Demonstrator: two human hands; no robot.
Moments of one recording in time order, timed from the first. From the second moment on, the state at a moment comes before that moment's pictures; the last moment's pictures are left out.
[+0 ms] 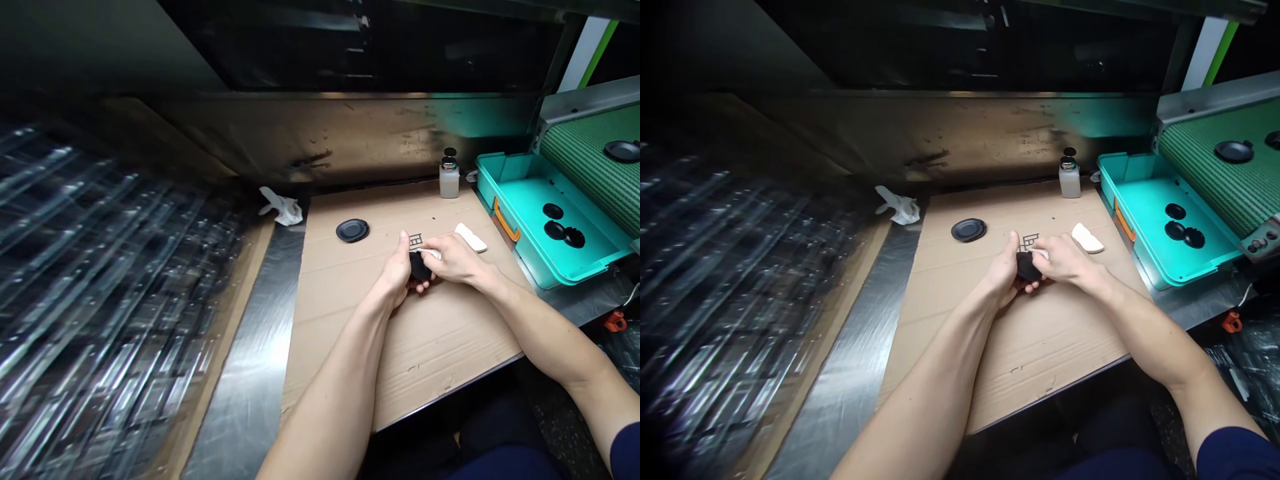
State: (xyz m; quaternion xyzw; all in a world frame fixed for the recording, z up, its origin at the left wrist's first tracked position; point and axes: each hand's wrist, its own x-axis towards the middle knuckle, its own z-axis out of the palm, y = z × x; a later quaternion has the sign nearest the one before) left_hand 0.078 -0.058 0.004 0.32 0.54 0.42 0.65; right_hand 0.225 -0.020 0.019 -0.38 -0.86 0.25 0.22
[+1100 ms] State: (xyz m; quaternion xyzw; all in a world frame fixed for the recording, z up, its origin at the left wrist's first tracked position) left_hand 0.081 -0.063 -0.005 0.42 0.56 0.40 0.59; right_hand 0.232 -0.010 0.019 -0.35 -0.84 0.32 0.25
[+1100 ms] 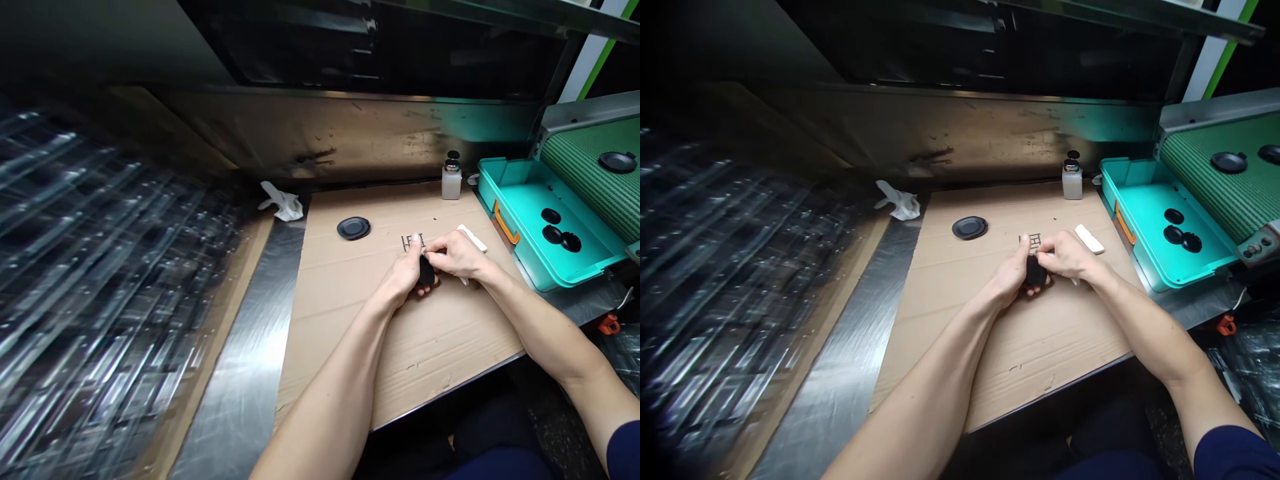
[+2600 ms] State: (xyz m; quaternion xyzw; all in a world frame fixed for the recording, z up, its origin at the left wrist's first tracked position) left_hand 0.046 -0.050 0.018 0.03 0.41 0.47 0.78; right_hand 0.257 -0.003 0.043 -0.60 -0.78 0.08 0.17
